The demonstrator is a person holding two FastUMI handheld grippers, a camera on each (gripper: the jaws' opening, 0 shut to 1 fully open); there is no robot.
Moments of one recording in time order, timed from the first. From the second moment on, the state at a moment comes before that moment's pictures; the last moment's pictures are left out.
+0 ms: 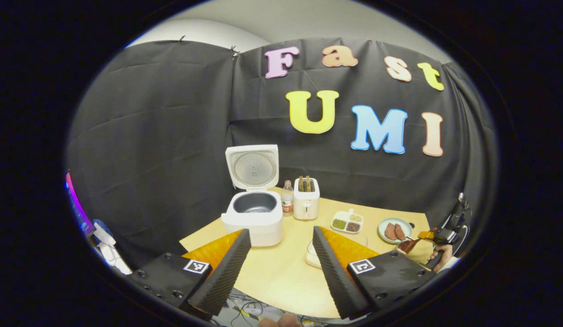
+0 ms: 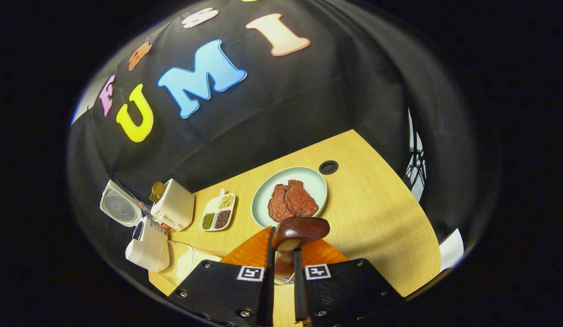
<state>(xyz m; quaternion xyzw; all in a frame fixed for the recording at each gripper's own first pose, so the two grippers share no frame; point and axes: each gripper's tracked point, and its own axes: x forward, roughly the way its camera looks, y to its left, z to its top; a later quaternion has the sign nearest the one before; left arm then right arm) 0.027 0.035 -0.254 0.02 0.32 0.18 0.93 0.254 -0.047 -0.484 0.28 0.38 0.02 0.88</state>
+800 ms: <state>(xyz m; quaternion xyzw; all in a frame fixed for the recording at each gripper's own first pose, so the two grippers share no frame) 0.016 0.039 -0.251 0.00 0.31 0.17 0.94 0.200 -0.054 -0.500 0.28 0.43 0.00 0.86</state>
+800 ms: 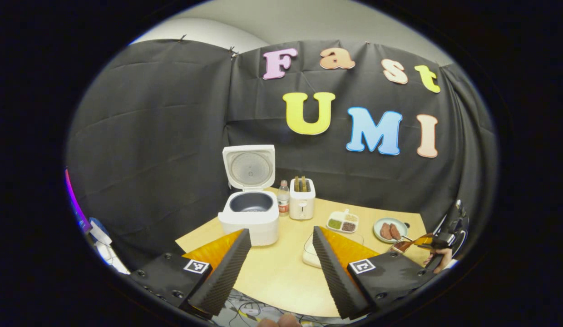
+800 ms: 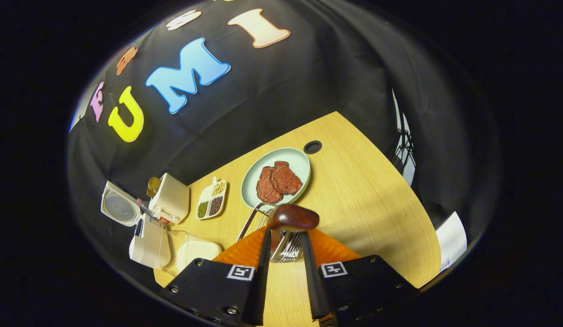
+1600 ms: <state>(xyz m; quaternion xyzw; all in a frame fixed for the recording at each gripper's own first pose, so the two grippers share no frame) 0.116 0.115 -0.282 -0.06 0.26 0.06 0.96 0.094 -0.025 -0.429 0.29 0.42 -0.03 0.86</state>
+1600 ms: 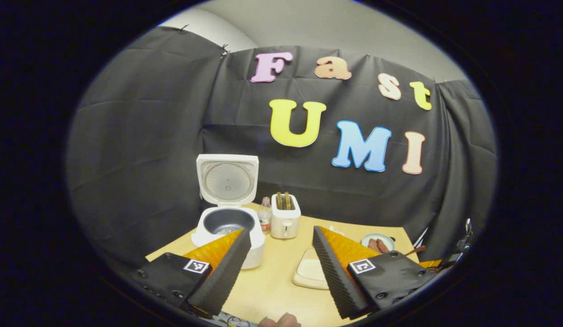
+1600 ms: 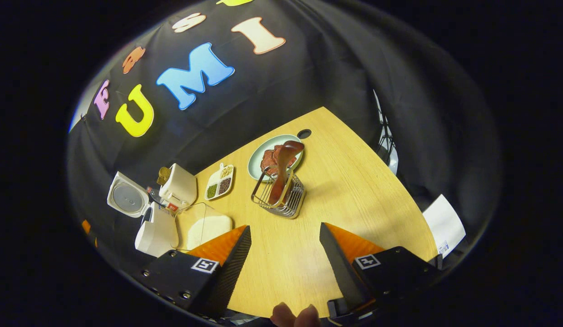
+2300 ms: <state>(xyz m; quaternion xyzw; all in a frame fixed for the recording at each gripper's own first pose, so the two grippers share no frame) 0.283 0.277 -0.305 -0.09 0.18 0.07 0.98 0.029 0.077 -0.271 0.08 0.31 -0.13 0.94</state>
